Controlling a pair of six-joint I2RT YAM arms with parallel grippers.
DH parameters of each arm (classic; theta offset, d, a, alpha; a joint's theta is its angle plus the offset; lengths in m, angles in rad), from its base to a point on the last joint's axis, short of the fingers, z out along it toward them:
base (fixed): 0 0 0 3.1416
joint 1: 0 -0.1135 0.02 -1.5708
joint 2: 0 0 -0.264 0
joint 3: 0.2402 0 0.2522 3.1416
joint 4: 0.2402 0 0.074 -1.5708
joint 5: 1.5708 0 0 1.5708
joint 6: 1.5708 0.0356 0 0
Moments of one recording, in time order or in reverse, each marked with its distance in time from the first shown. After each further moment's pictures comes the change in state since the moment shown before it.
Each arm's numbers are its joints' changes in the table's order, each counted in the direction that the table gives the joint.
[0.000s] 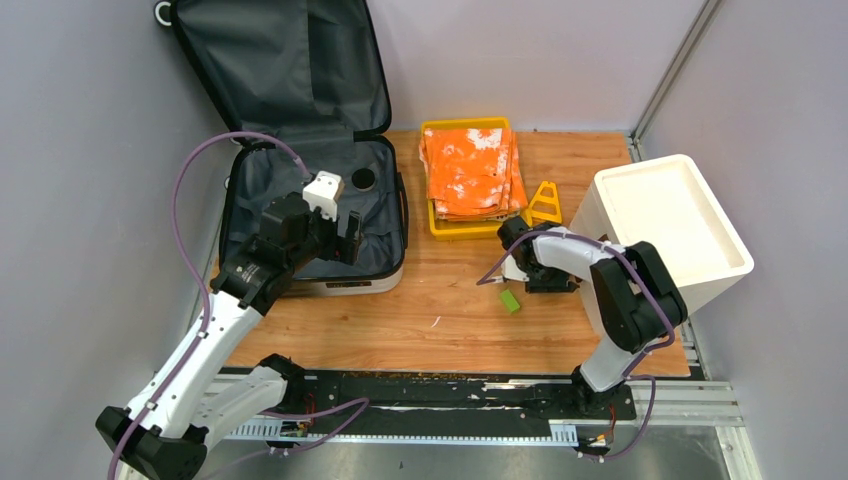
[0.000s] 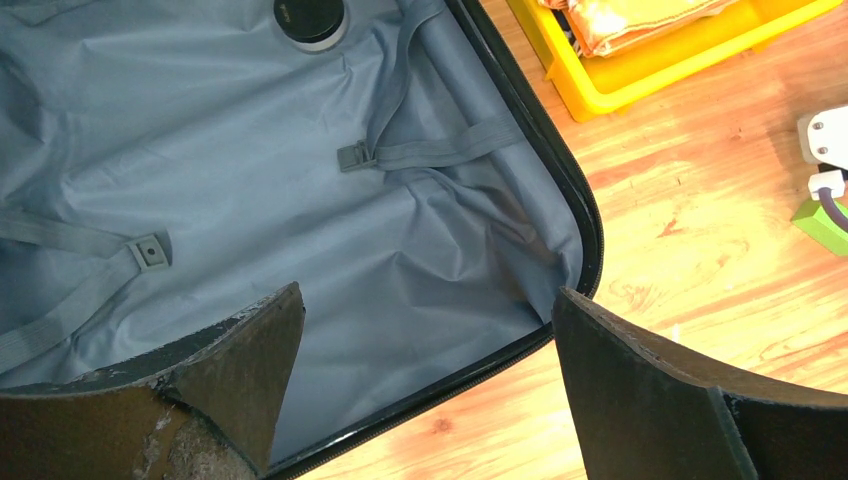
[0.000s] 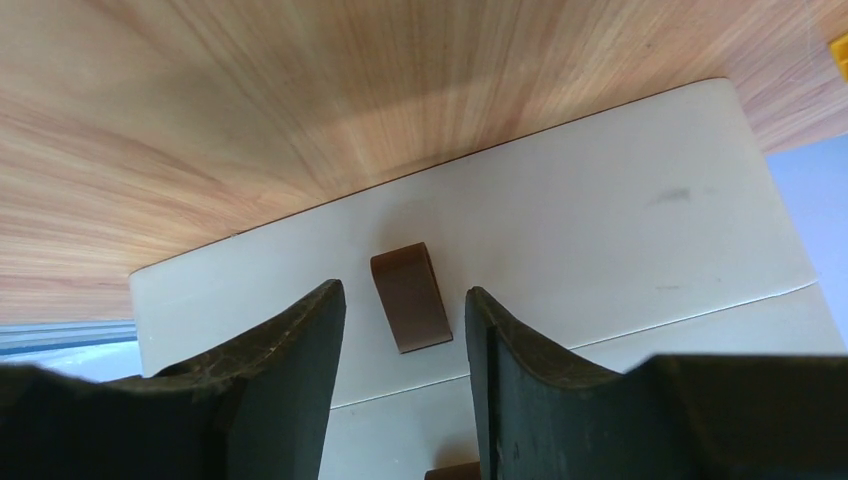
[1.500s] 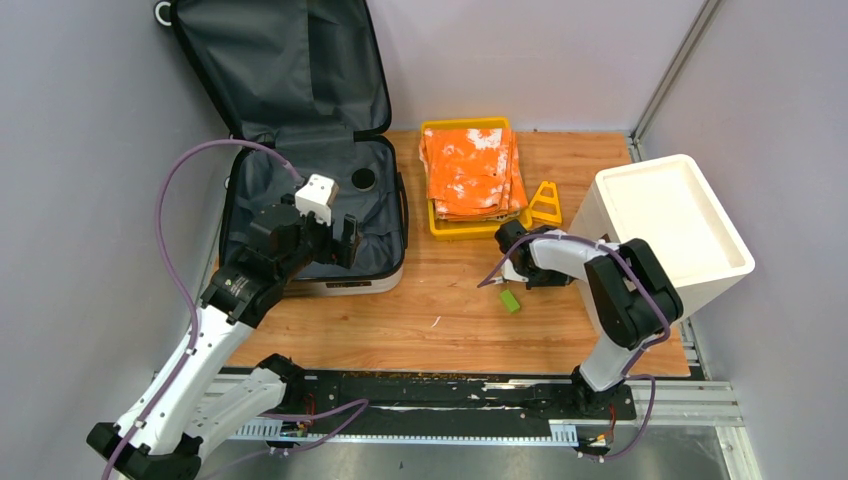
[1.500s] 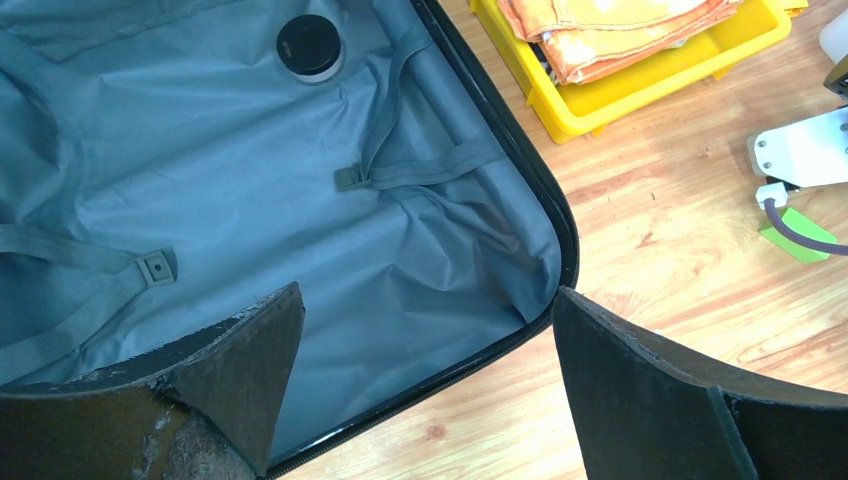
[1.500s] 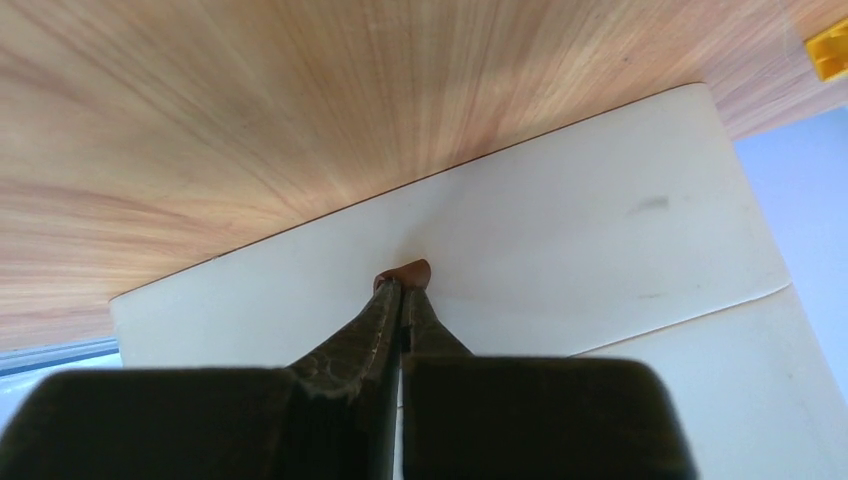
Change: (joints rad) left arm 0.028 0.077 0.000 0.000 -0.010 -0.005; right arm -0.002 -0.032 -0.028 -0.082 0.066 0.005
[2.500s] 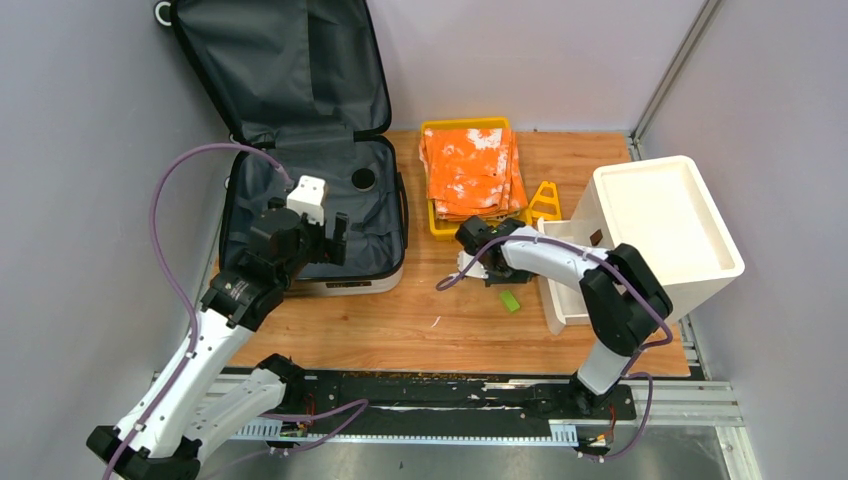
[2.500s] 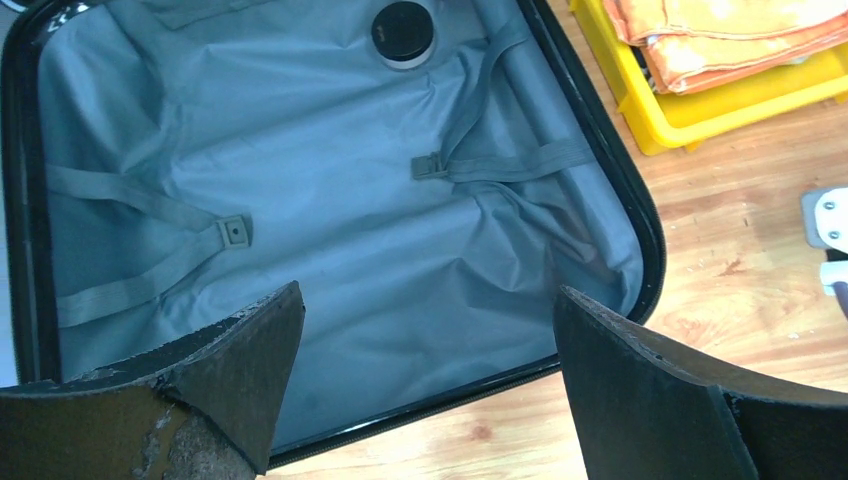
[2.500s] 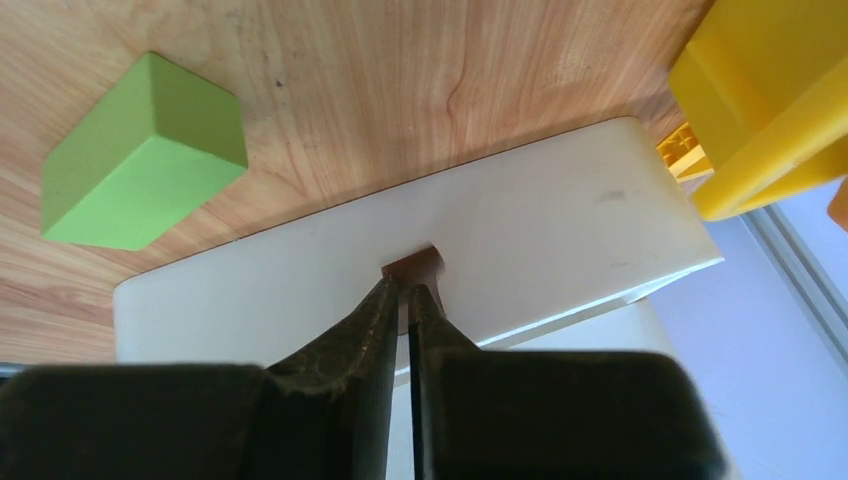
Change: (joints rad) left arm 0.001 0.023 -0.028 -0.001 -0.165 0.005; right arm -0.250 -0.005 0.202 0.148 -0.198 0.159
